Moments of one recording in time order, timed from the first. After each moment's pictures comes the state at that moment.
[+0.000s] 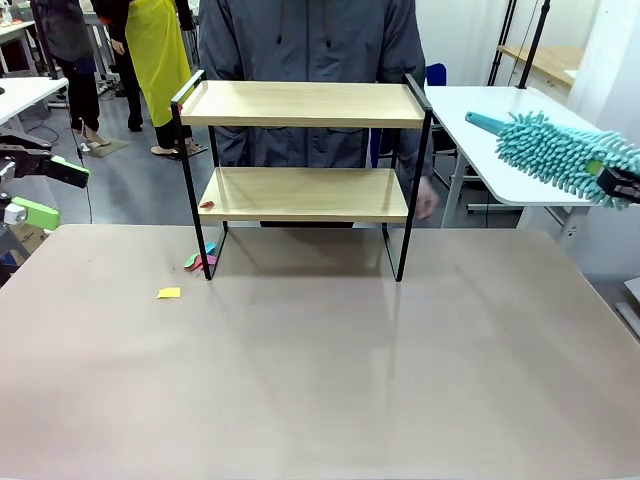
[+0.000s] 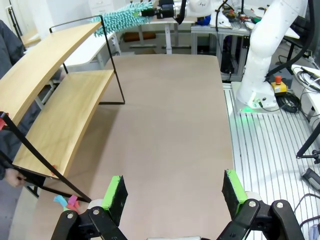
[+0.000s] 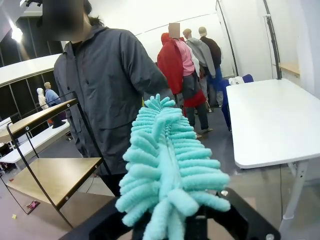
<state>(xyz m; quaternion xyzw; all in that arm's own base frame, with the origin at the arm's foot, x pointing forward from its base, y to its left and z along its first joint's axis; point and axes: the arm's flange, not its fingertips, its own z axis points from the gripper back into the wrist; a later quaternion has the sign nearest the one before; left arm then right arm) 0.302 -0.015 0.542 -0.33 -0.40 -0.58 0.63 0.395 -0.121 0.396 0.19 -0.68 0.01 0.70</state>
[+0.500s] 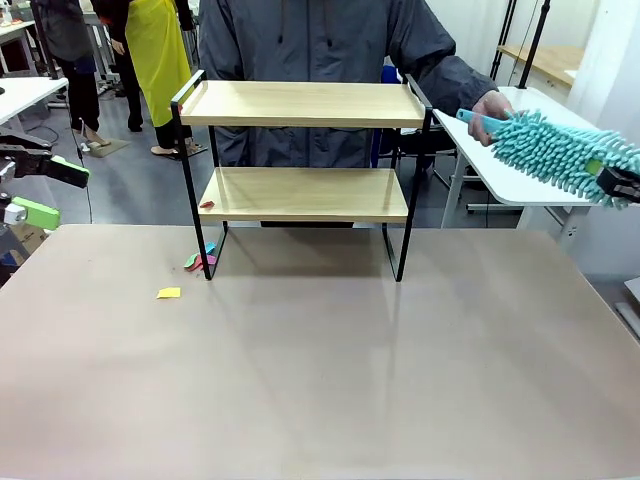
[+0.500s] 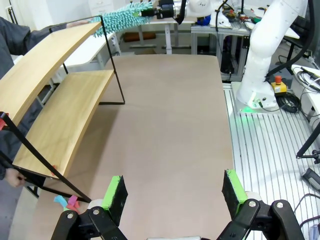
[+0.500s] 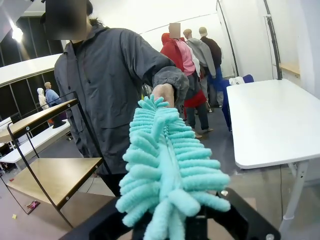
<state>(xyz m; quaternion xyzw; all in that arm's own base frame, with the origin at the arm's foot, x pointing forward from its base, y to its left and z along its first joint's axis) 0.302 -0.015 0.542 -0.33 -0.40 -0.58 0.63 0.396 -0.121 0.397 0.19 -0.68 0.02 0.70</state>
